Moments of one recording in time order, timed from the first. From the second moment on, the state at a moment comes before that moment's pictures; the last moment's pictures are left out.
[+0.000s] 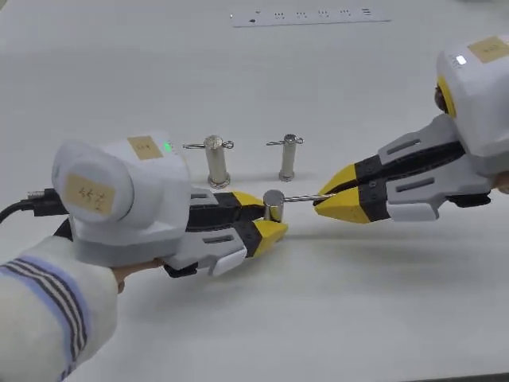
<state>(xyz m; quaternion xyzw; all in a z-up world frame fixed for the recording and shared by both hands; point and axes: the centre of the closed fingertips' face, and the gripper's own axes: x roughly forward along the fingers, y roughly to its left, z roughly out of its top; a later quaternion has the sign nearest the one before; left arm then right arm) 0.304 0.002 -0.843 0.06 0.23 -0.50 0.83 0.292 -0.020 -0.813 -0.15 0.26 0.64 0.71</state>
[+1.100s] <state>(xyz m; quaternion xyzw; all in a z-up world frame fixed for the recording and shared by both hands) 0.304 0.004 -0.844 0.09 0.22 -0.52 0.82 0.290 -0.017 -0.812 -0.17 0.27 0.64 0.69</state>
